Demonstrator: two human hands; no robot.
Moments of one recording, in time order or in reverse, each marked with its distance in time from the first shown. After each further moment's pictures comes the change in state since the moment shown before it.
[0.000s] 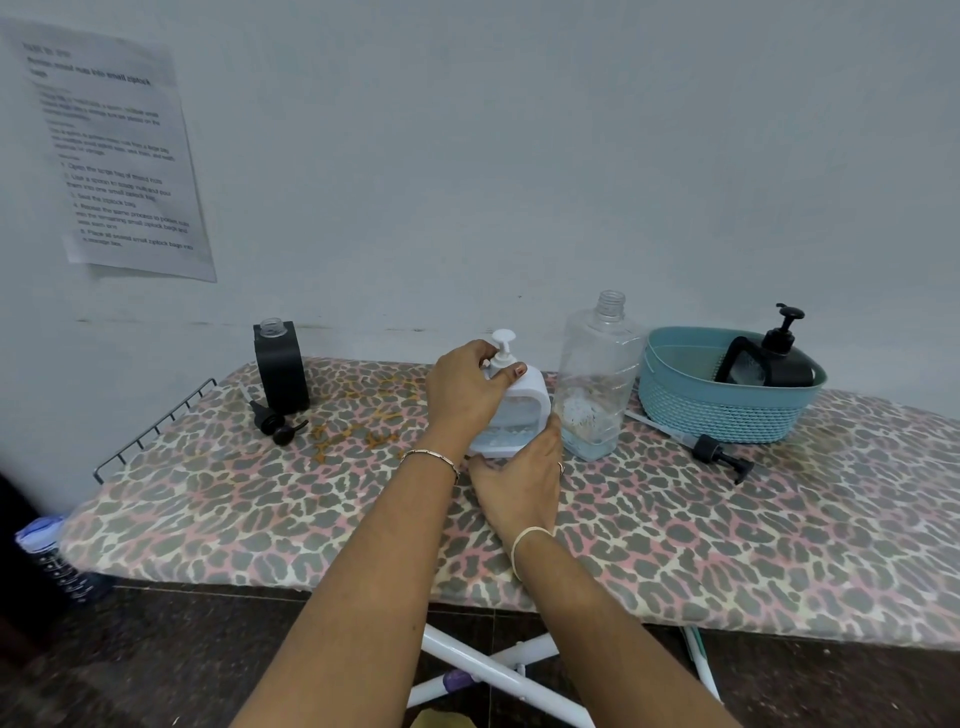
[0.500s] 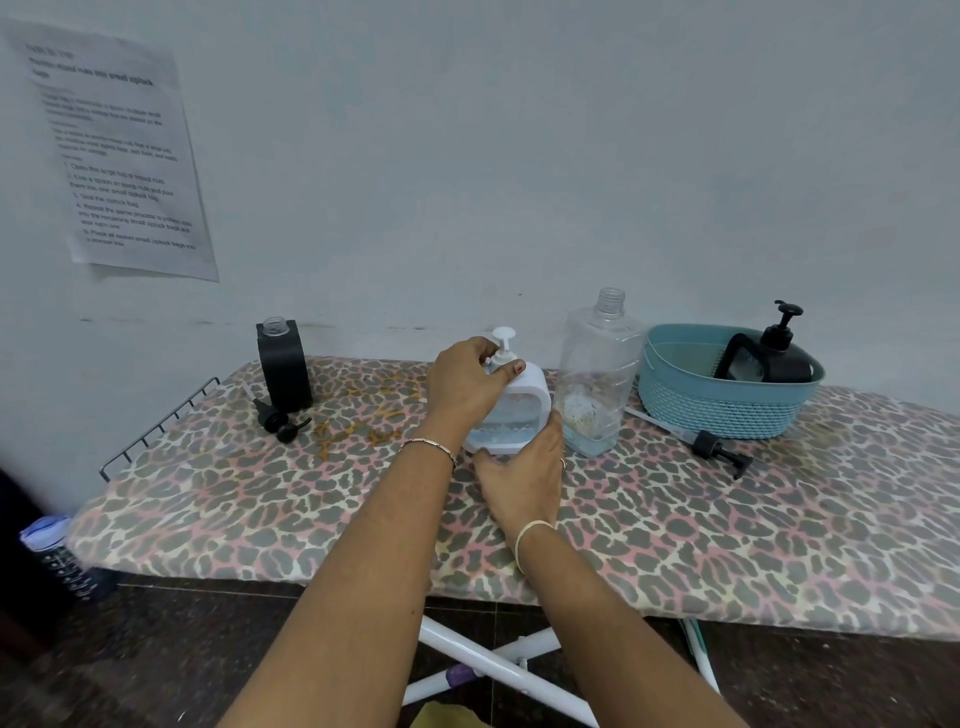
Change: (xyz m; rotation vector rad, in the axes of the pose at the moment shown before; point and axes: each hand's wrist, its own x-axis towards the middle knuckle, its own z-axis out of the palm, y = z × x) left_hand 0.002 0.005 -0.010 0.020 -0.101 -0.033; right_hand 0.001 0.001 0.001 0.062 0.049 -0.013
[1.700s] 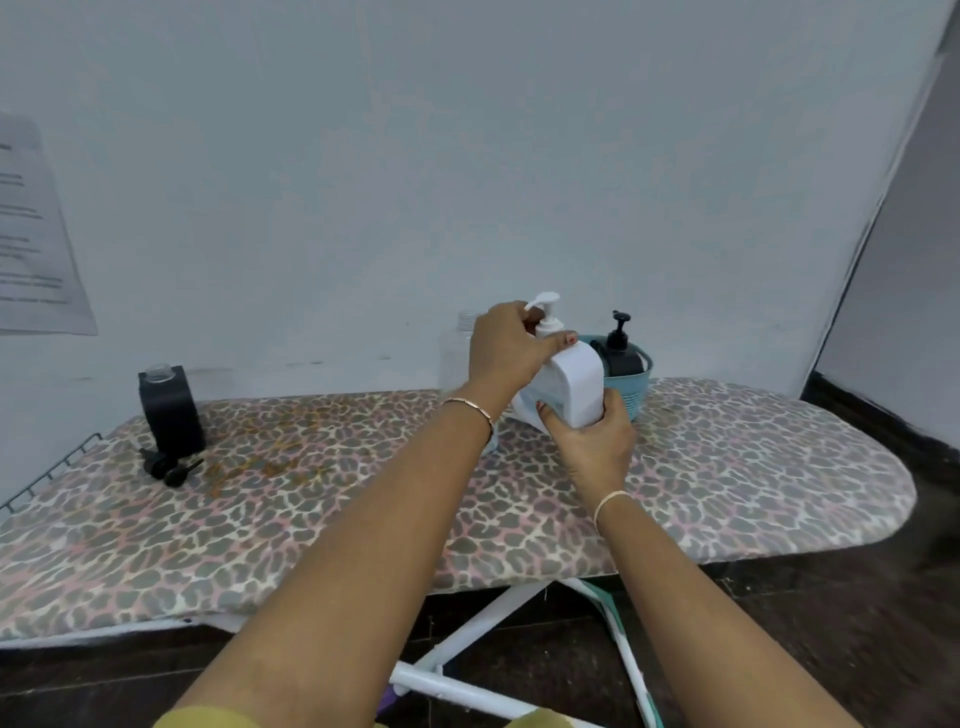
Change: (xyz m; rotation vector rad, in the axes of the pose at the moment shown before) left_hand -0.041 0.176 0.052 -0.284 -0.113 0.200; right_hand 0.060 0.044 -0.192 0.209 0.260 -0.010
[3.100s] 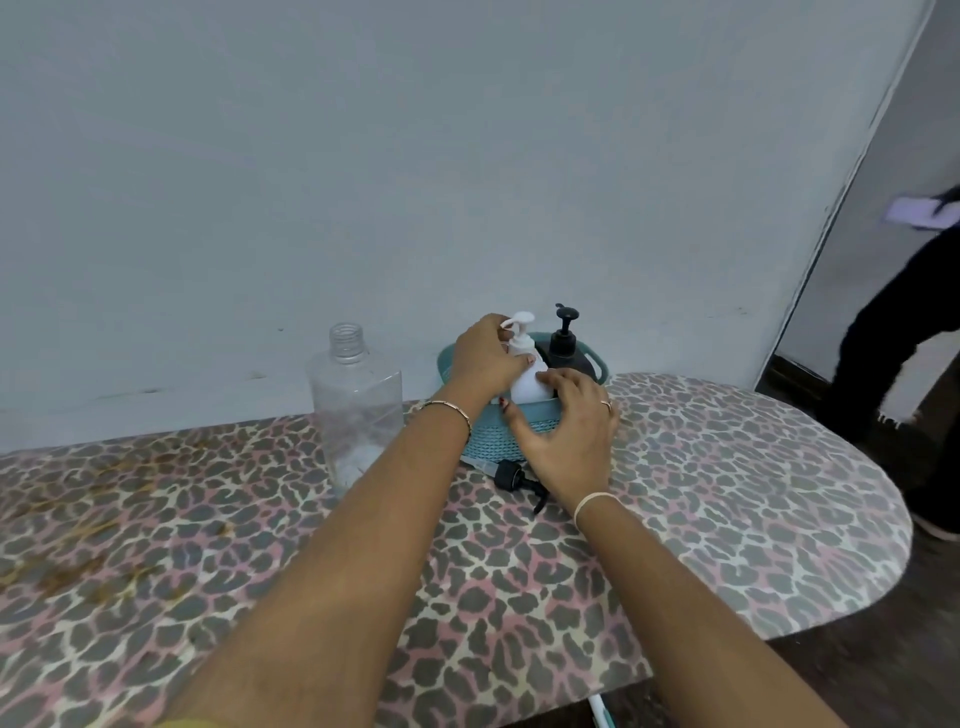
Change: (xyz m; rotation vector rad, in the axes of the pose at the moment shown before) left_hand 0.121 -0.064 0.135 0.042 -0.219 -0.085; right_hand 0.112 0.073 0.009 -0.528 0.026 -0.329
